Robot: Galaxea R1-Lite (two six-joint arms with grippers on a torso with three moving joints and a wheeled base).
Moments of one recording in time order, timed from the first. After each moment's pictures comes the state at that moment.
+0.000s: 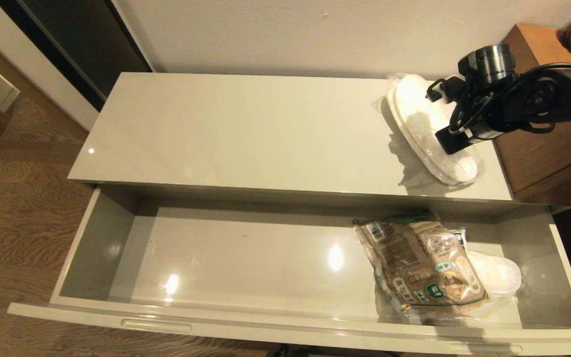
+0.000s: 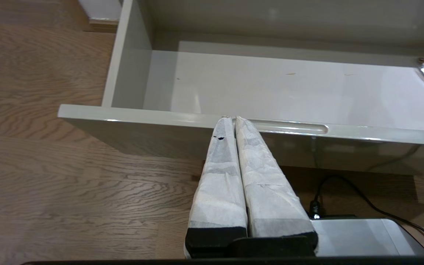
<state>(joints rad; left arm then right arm) 0.00 0.00 0.00 -0.01 -0.01 -0.03 0.16 2.07 -1.95 0.45 -0.46 -0.39</state>
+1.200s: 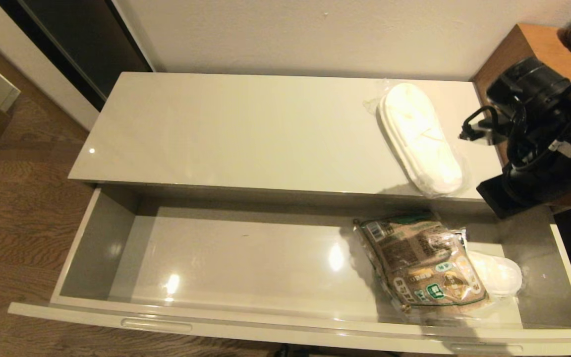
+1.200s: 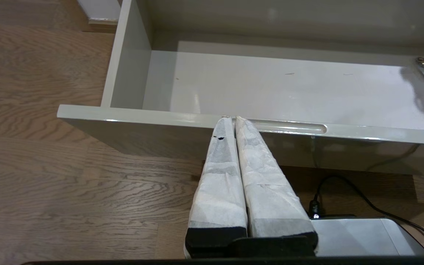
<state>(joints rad) 0.00 0.00 0.00 -0.01 -0.01 -0.03 0.35 1.71 -1.65 1.06 -0.42 0.04</state>
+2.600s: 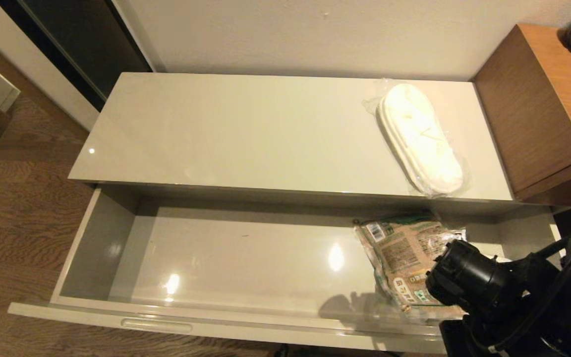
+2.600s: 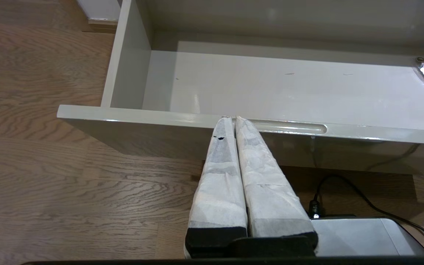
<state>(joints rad) 0.00 0.00 0.00 -0.01 -0.01 -0.03 0.74 1.64 -0.84 0.60 -0.34 0.77</state>
